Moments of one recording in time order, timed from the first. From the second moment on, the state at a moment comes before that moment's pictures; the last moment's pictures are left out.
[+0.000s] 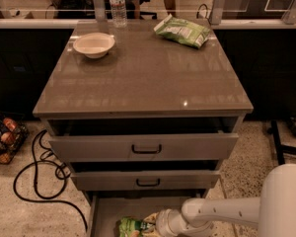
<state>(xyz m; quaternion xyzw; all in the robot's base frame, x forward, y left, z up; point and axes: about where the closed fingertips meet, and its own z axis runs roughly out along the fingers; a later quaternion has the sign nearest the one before) 0.407 0.008 0.272 -0.61 0.68 0.26 0.30</state>
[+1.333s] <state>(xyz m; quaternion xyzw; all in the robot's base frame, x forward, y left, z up) 0.404 0.013 0.271 -0.61 0.68 0.27 0.30</state>
